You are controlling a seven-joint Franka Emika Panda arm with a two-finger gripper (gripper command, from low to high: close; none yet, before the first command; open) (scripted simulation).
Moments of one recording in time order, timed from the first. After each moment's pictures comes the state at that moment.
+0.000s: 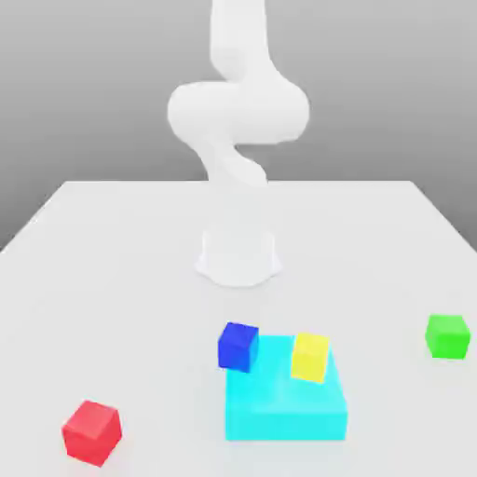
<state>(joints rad) -0.01 -0.71 -0.02 -2.31 -0.01 2.34 0.80</state>
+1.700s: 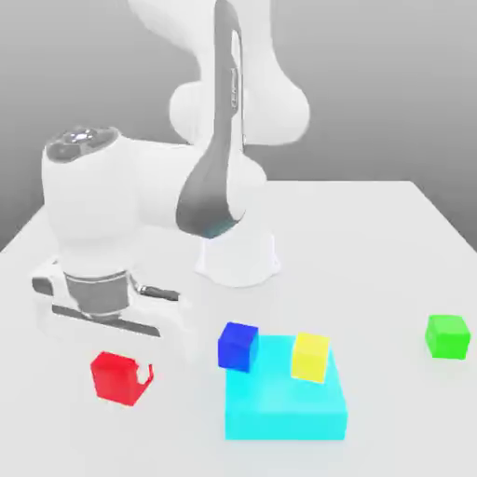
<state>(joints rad) -0.13 0.02 -0.11 -2.60 0.07 2.62 0.83</state>
